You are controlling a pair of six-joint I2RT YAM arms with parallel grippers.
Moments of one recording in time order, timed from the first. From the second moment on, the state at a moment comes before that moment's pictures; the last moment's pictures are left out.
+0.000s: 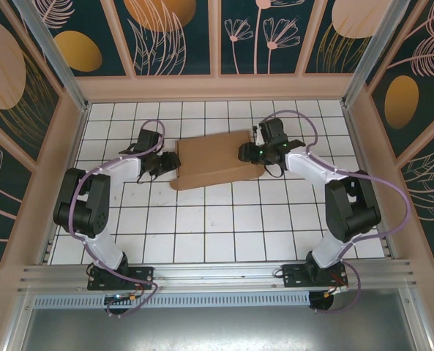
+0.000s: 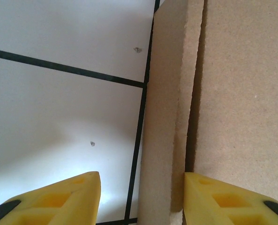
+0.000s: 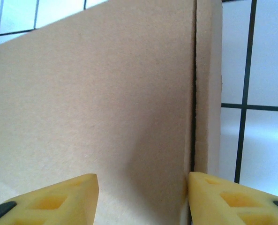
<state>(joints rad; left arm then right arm) -0.25 1.75 1.01 -0.25 0.24 -0.60 0.42 1.66 1.13 -0.34 -0.22 0.42</state>
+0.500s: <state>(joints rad) -0.26 1.75 1.02 -0.26 0.24 -0.59 0.40 1.78 1.16 -0.34 -0.18 0.41</state>
